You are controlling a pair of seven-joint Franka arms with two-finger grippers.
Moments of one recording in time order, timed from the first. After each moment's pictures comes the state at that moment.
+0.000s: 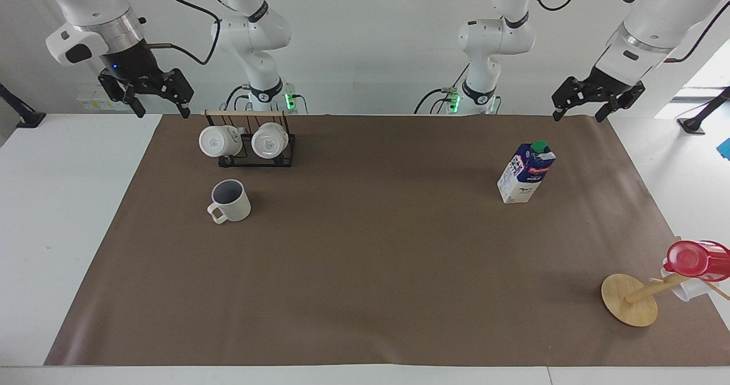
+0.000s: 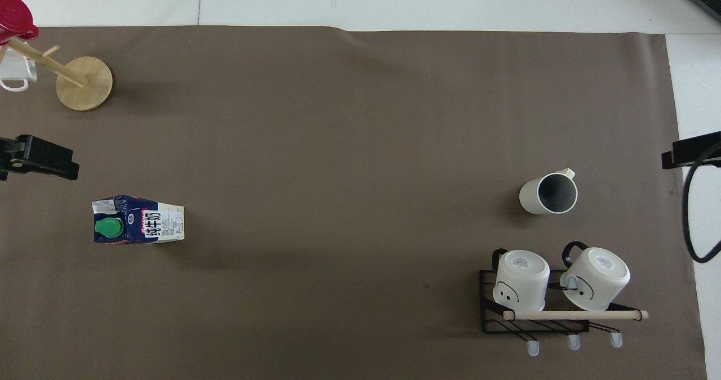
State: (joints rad) left arm -0.09 0.02 0.03 -1.46 -0.03 1.40 0.00; right arm 0.11 -0.02 -0.20 -1.51 0.02 1.51 -0.03
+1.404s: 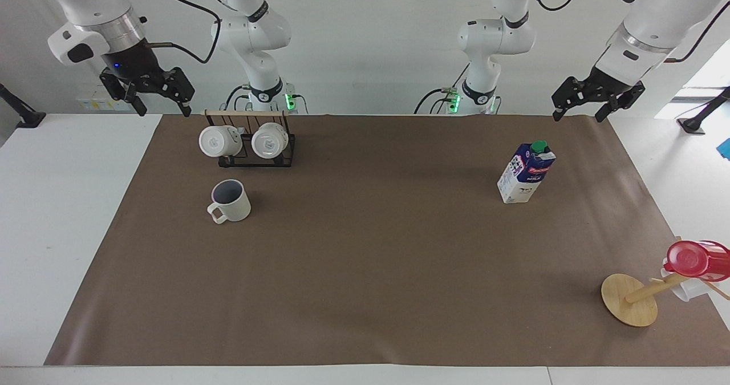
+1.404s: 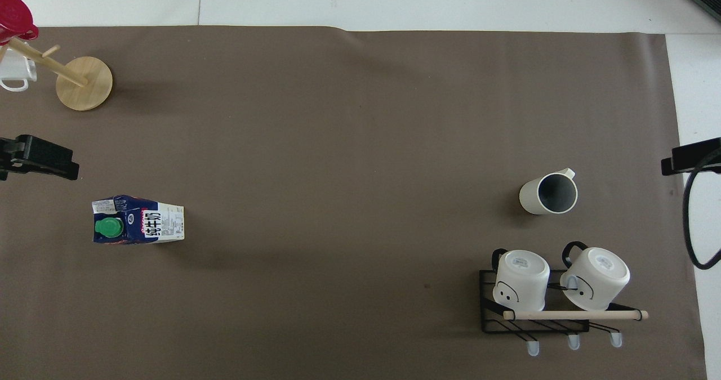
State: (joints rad) left arm -0.09 0.02 0.03 -1.46 -0.03 1.40 0.00; right arm 0.11 -0.03 -0.20 -1.52 0.02 1.49 -0.03
